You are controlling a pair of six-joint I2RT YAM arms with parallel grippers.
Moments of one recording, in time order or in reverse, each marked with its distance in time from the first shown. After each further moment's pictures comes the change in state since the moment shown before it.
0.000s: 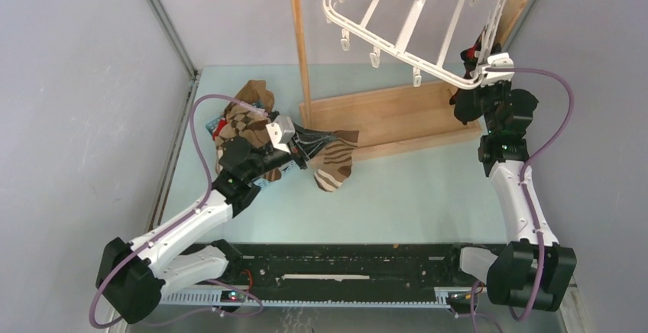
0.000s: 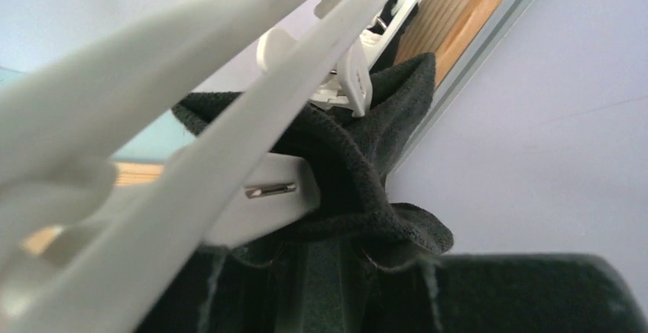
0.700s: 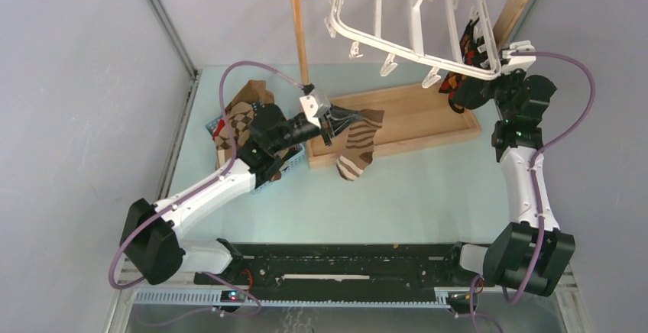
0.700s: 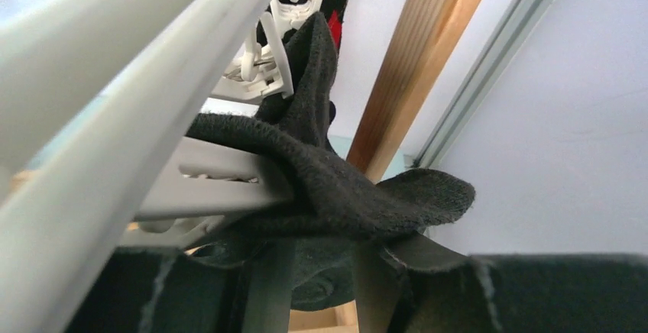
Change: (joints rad) left arm -0.068 0.277 0.288 -0.067 -0.011 0.082; right arm -0.121 0.121 0.142 -0.069 -0.157 0.169
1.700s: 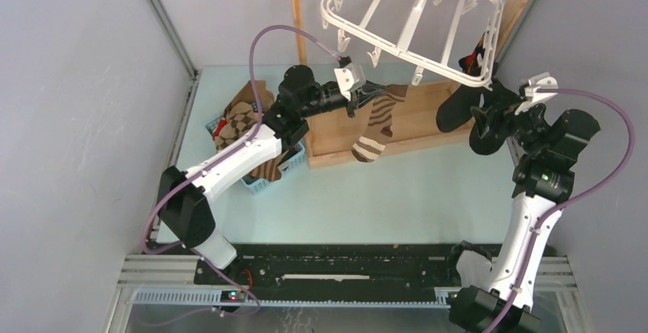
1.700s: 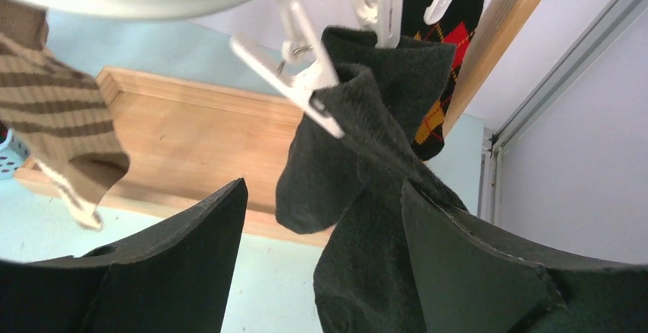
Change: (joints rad) left arm -0.011 0.315 0.458 -0.222 0.074 0.219; right arm -0.239 -0.362 0.003 -0.494 -0.510 -0.016
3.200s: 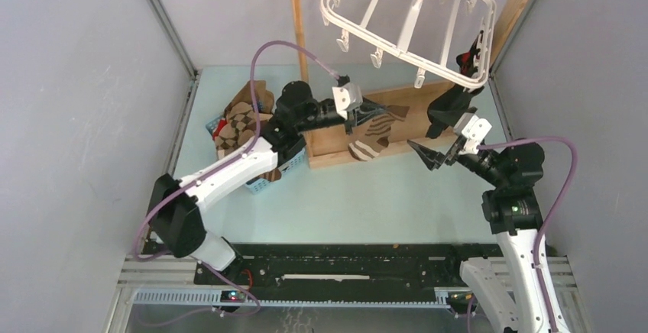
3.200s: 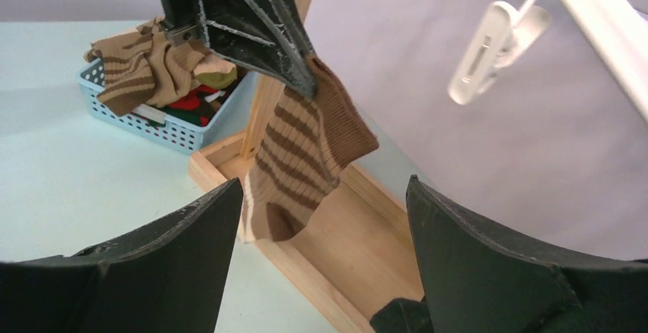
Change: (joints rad) left arm -0.031 -0.053 -0.113 0.054 0.058 -0.011; right arm 0.546 -0.232 -0.215 0.175 -0.030 -0.093
